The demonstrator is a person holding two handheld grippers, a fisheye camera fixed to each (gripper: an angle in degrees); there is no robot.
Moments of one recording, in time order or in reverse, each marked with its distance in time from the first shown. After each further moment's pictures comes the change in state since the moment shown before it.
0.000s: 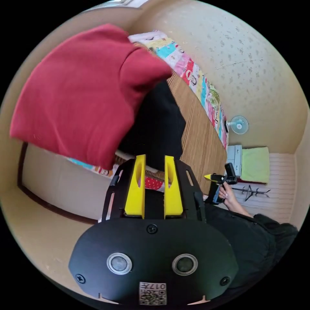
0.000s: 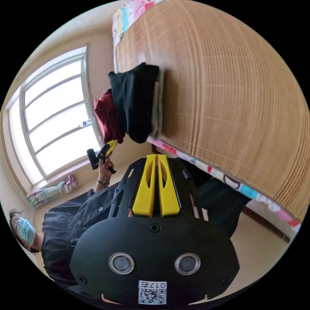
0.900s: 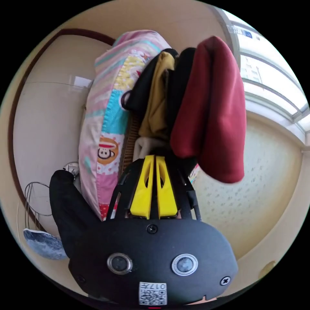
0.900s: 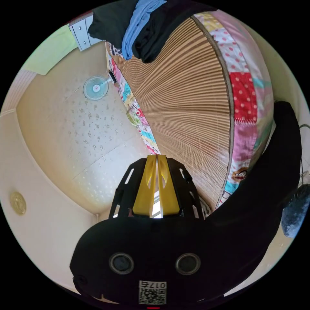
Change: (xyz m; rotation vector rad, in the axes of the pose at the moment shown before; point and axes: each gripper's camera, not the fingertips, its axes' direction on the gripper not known) left arm -0.090 0.102 0.061 0.546 0.459 -0.823; right arm 0.082 0.189 -0.202 1.145 -0.978 0.496
